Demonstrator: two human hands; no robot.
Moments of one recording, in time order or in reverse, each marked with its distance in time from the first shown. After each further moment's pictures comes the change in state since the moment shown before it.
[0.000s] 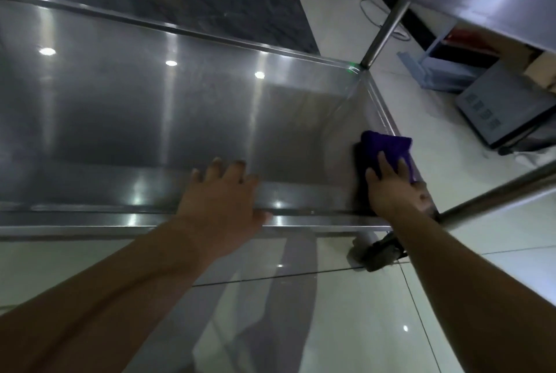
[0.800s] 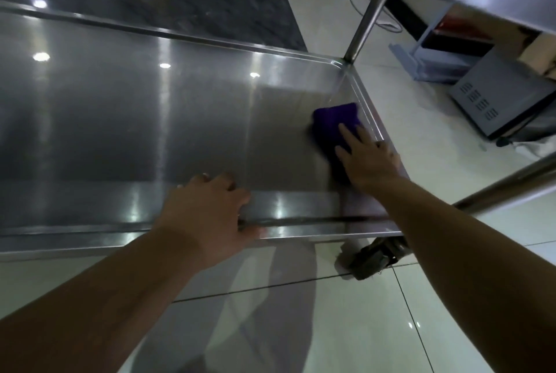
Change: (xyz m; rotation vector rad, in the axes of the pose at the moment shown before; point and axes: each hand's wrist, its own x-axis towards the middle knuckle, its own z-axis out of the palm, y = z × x) left_hand 0.019 0.025 0.004 0.004 -0.016 0.029; right_hand 0.059 -0.009 -0.008 -0.182 0.089 -0.393
